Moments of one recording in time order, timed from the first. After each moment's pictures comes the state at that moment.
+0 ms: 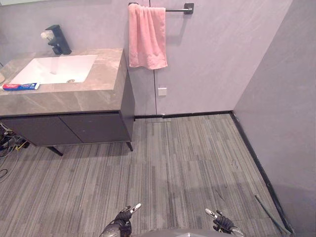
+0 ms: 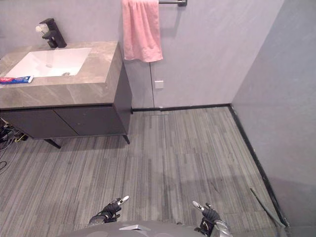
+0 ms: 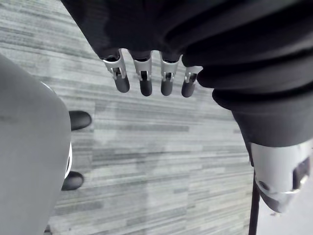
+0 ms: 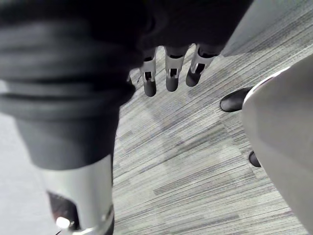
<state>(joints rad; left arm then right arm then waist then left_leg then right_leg) 0.05 0.07 0.06 1.14 -0.10 -0.12 -0.08 0.02 -0.07 -0.39 1.18 0.12 -0.05 0.14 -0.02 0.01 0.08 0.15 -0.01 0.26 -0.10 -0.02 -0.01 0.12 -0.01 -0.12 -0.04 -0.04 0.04</state>
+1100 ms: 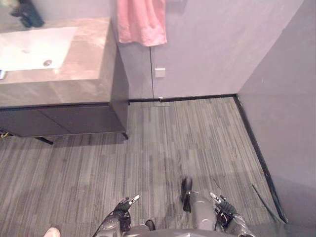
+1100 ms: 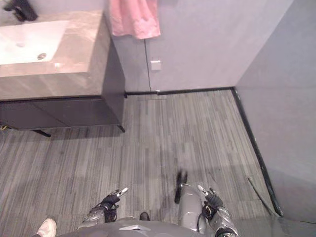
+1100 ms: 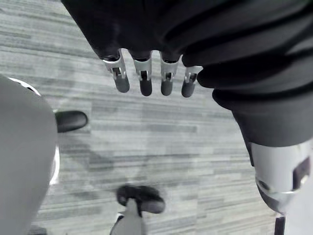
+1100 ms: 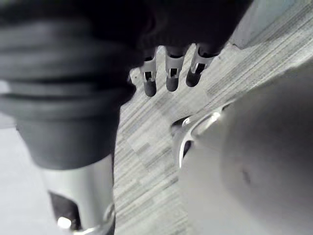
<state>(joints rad) -0.04 0.09 0.04 1.14 -0.13 -0.12 -0.05 -0.06 -0.08 -0.44 1.15 0.26 -0.06 0.12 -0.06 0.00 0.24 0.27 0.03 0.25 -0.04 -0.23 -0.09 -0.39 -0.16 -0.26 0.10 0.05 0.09</state>
